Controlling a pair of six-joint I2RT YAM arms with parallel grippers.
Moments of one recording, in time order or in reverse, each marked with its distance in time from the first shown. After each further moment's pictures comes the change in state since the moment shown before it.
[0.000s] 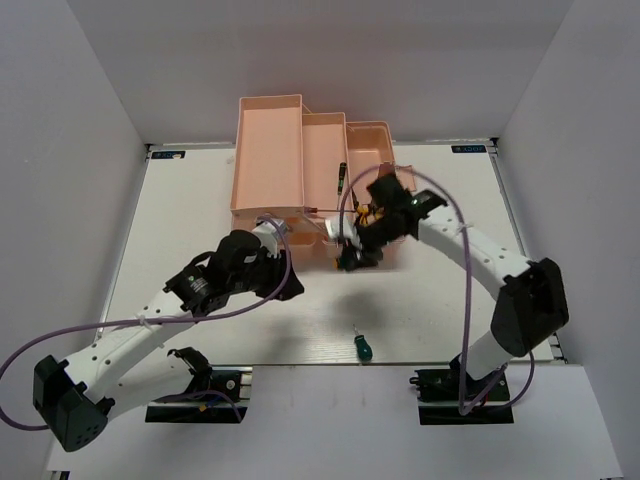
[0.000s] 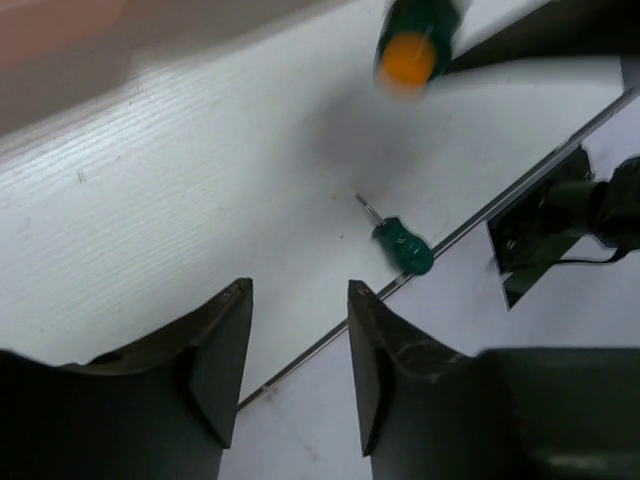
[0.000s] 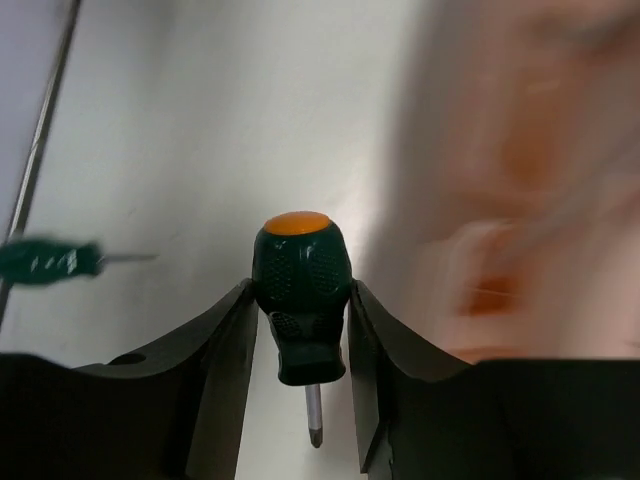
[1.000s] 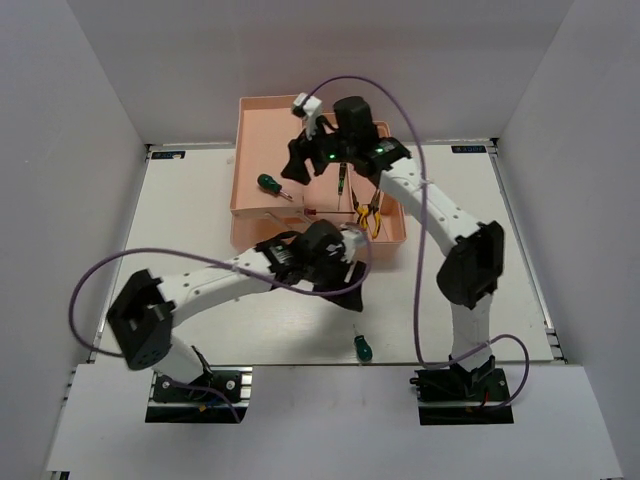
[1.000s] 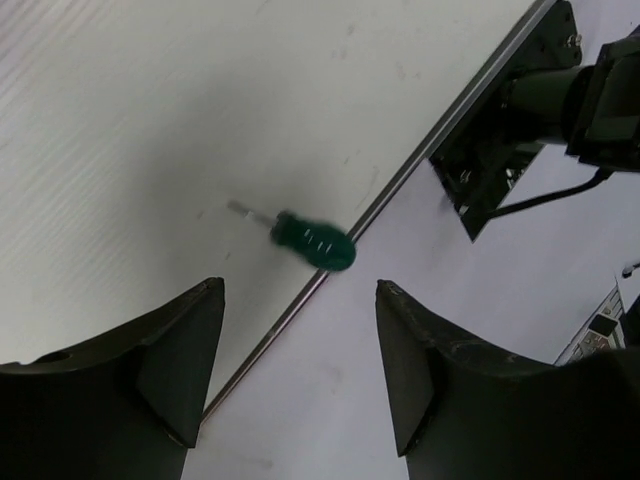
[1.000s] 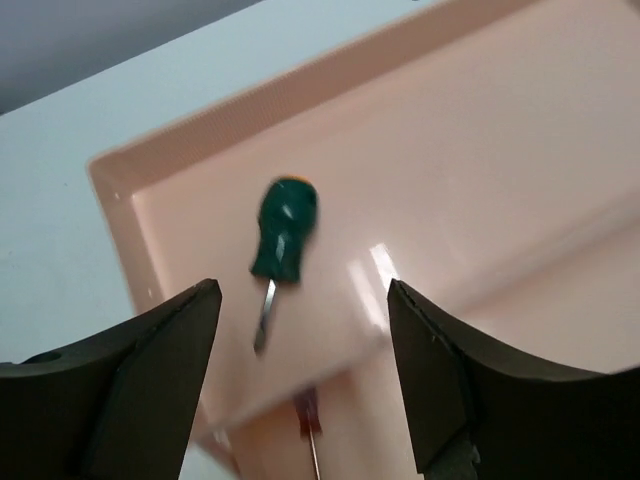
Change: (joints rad) left arm -0.209 0.490 0.245 0.064 0.158 0.019; right arm 0.032 0.491 0.858 0.451 0.204 1.065
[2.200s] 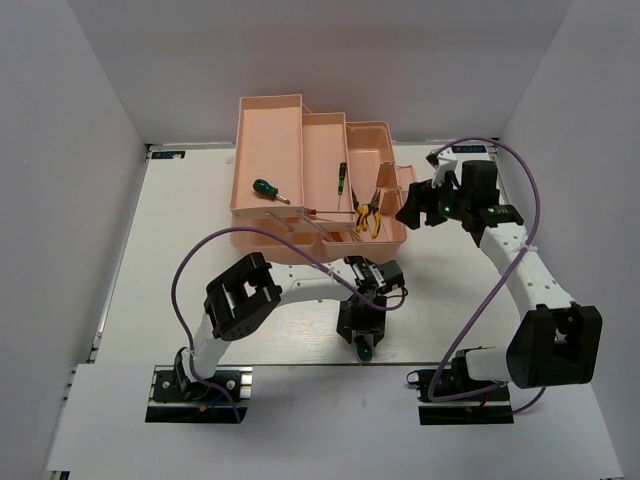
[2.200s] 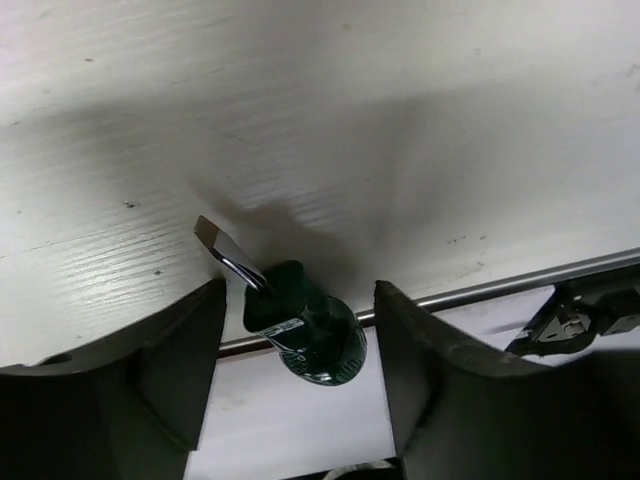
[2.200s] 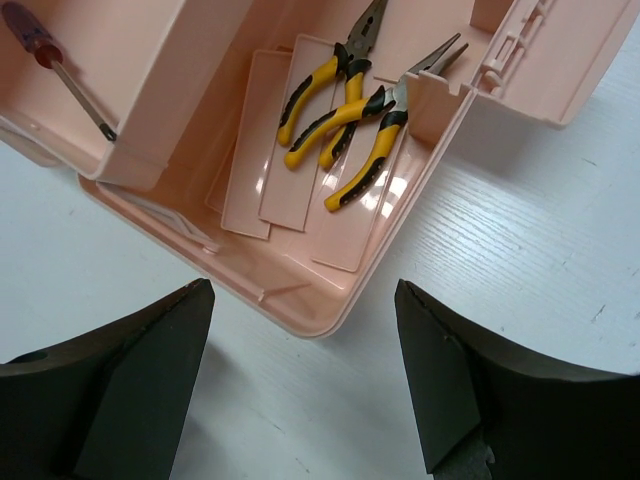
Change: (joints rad) left arm -0.234 0.633 0.463 -0.419 -0.208 -0.508; right arm -0.527 -0.726 -1.007 0.037 0.040 0.050
